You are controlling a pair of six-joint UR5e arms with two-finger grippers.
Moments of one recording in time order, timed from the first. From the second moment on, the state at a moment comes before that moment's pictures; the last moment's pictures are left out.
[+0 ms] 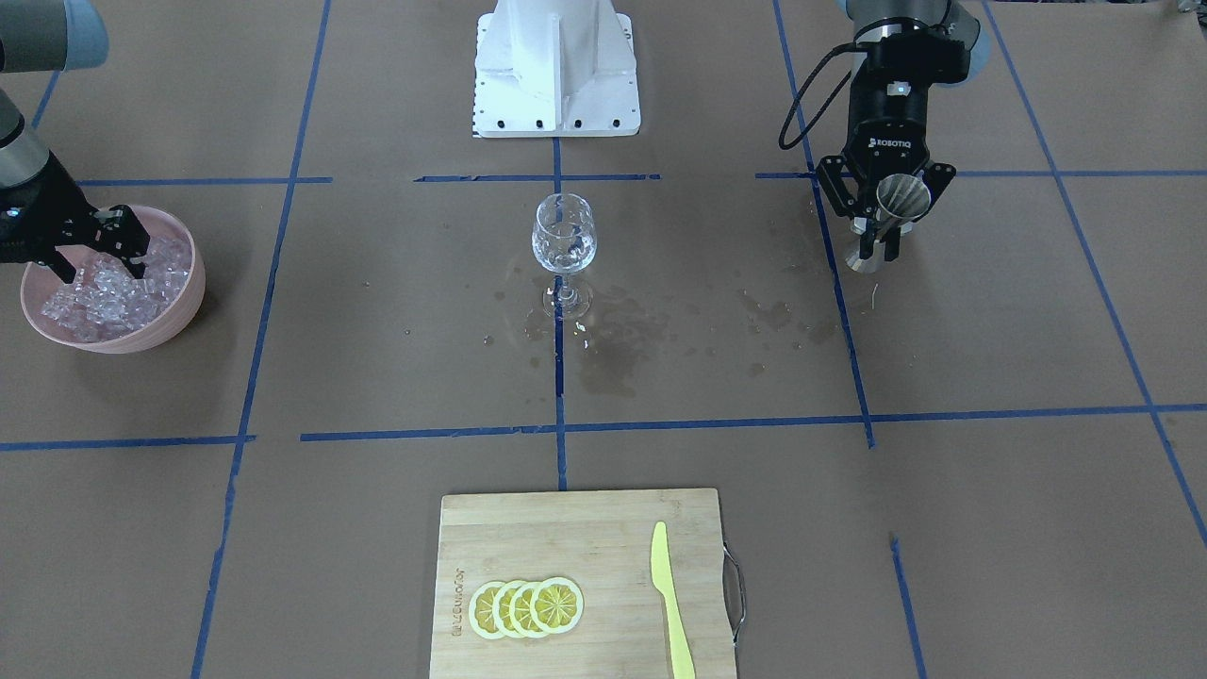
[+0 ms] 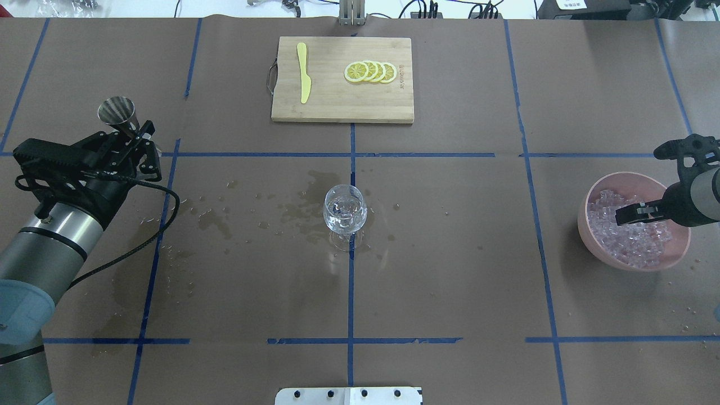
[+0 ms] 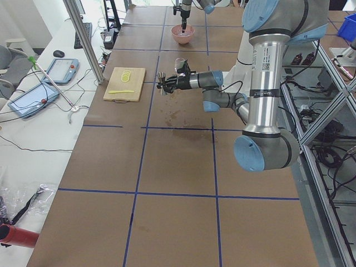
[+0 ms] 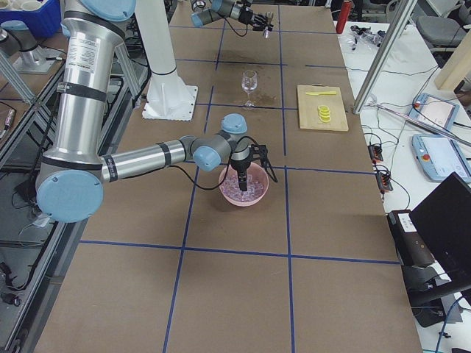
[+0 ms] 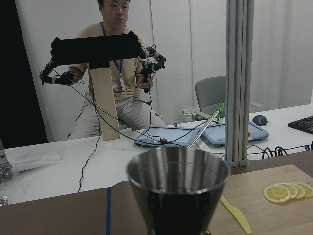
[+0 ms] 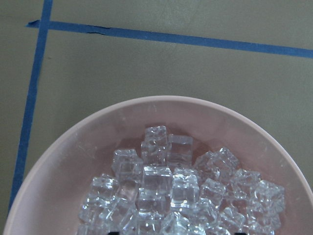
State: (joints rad) left arm -0.39 -1.57 -2.01 -2.55 -0.71 -0.81; right arm 0.87 -1.76 1.94 -1.14 1.99 0.81
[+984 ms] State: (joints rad) left arm -0.39 -1.53 -1.99 -2.58 -0.71 -0.81; right arm 0.87 -1.75 1.91 -1.13 1.99 0.81
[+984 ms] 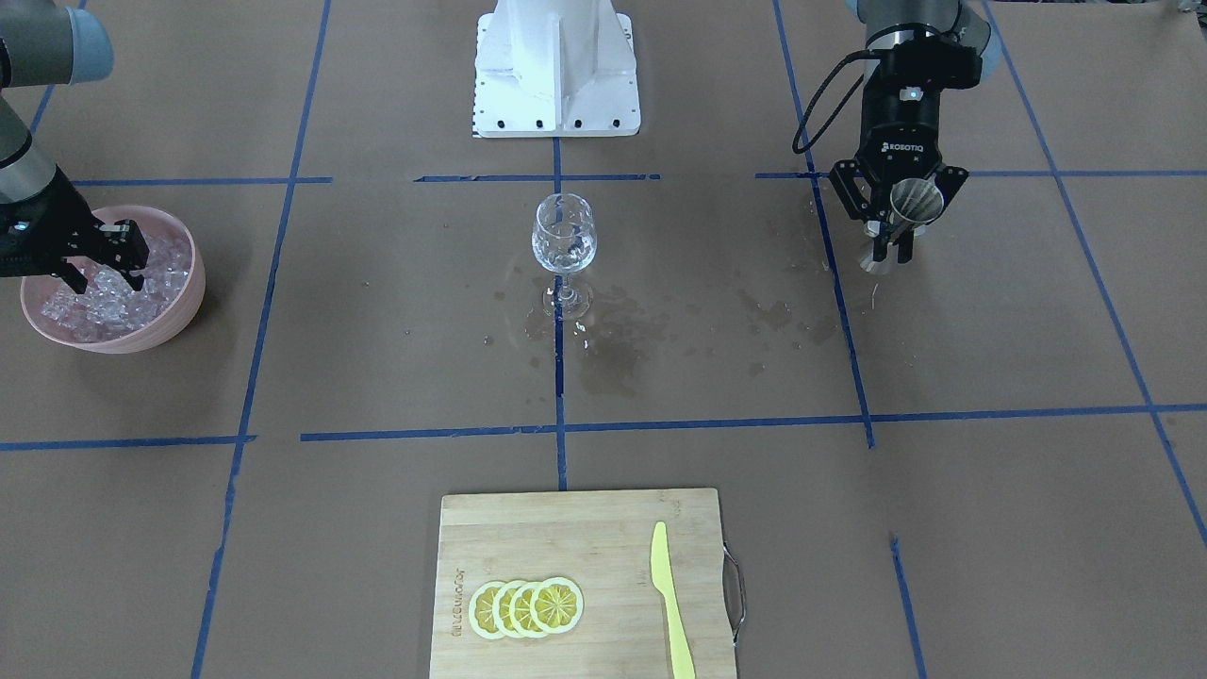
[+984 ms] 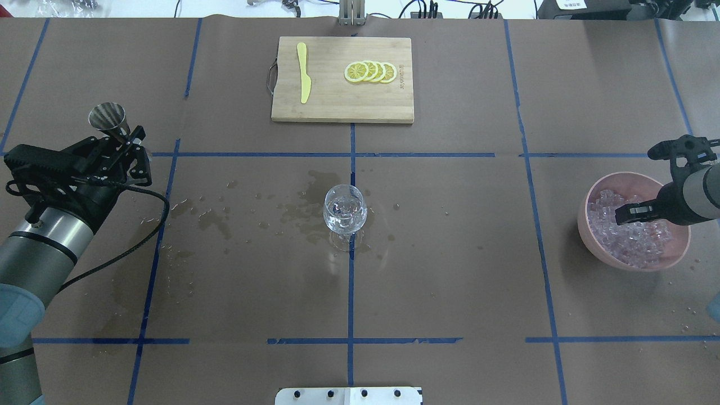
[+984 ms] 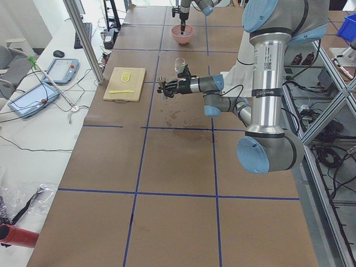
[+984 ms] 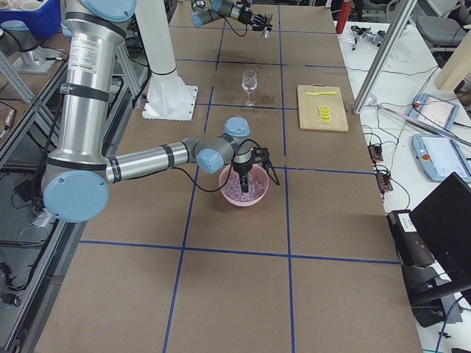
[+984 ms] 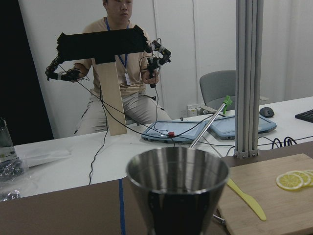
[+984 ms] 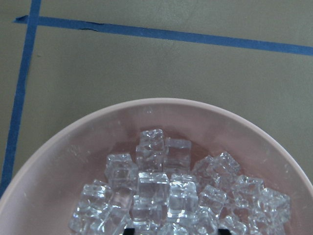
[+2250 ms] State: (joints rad) left arm -0.39 -1.52 -1.99 -2.58 -0.71 -0.84; right arm 0.87 -1.76 1.93 -1.14 2.00 0.76
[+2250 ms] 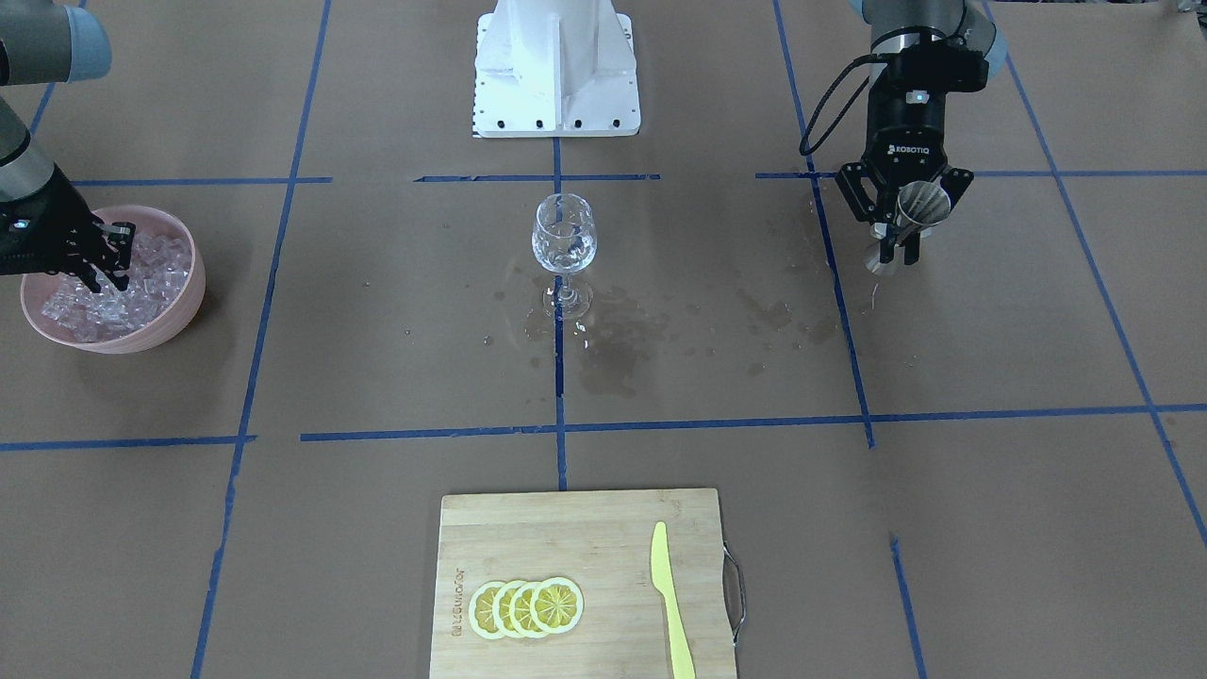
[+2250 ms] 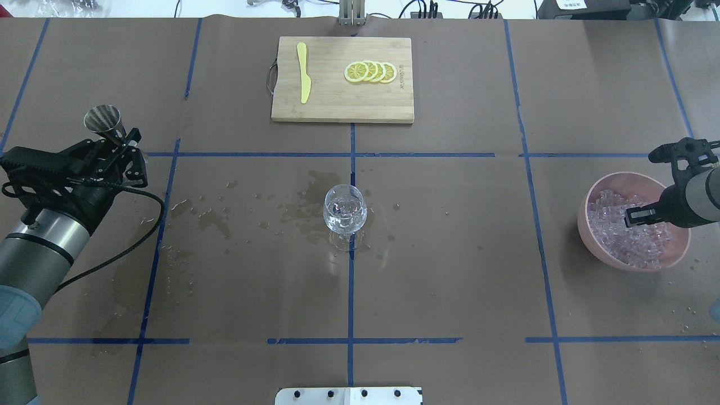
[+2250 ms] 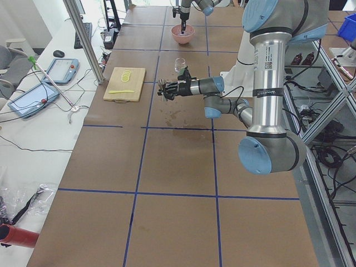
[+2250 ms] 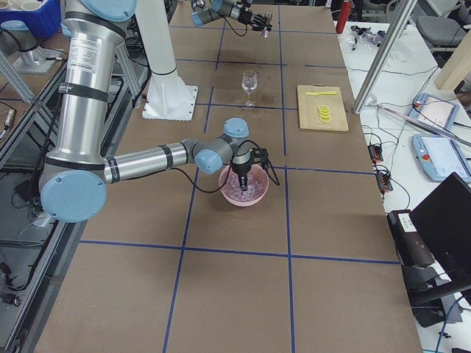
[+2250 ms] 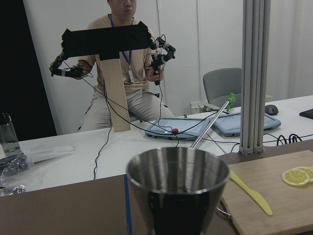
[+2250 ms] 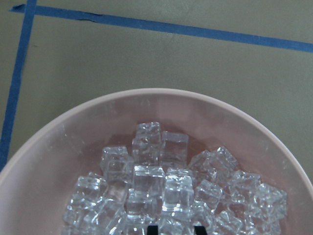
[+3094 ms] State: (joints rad) left arm -0.39 -1.51 -1.91 -2.58 -0.70 -1.05; right arm 0.98 -1.79 2.06 -1.14 2.09 0.75
